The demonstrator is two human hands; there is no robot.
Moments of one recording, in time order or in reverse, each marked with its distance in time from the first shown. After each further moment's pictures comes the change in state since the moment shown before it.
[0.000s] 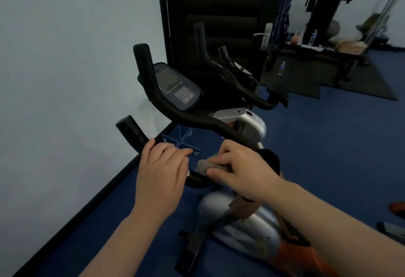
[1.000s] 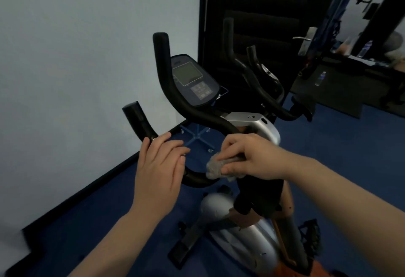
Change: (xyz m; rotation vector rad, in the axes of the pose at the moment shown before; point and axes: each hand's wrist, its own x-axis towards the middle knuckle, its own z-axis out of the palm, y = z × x) left_hand -0.014 0.019 0.015 0.010 0.111 -0.201; right_hand 0.046 0.041 -0.046 0.042 -0.440 -0.225
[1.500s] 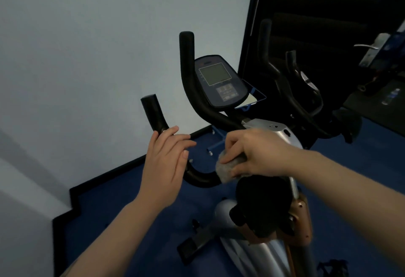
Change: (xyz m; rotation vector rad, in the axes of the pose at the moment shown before) left_hand -0.001 0.019 0.003 -0.008 0.046 -0.156; right_hand 0.022 0.011 -0.022 -0.336 -0.034 -0.300
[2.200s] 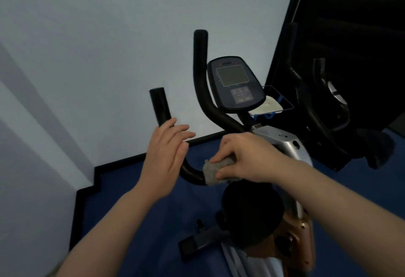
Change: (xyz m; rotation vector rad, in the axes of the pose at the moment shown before) left_hand -0.001 0.012 0.008 0.057 0.069 -0.124; right_hand 0.015 0.010 0.010 0.141 0.010 -0.075
